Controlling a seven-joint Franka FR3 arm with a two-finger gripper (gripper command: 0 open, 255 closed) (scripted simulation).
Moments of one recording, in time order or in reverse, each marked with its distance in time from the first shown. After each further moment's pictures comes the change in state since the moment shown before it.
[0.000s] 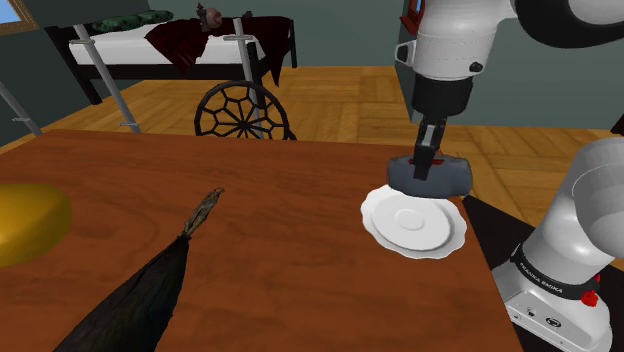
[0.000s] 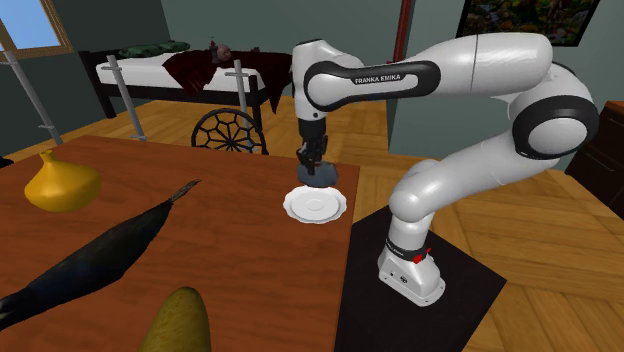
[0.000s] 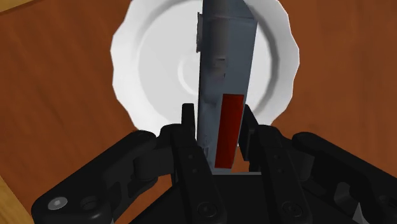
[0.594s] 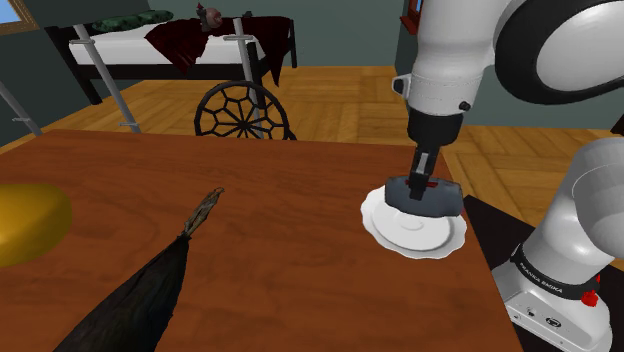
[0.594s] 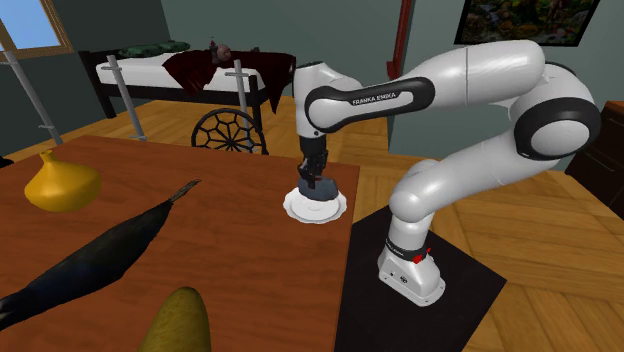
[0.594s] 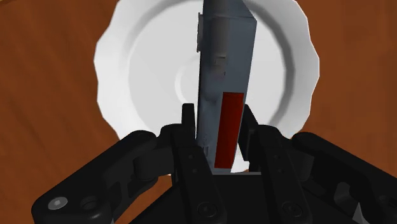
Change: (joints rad) arm 0.012 -0.003 0.025 -0.123 0.026 0.119 -0.002
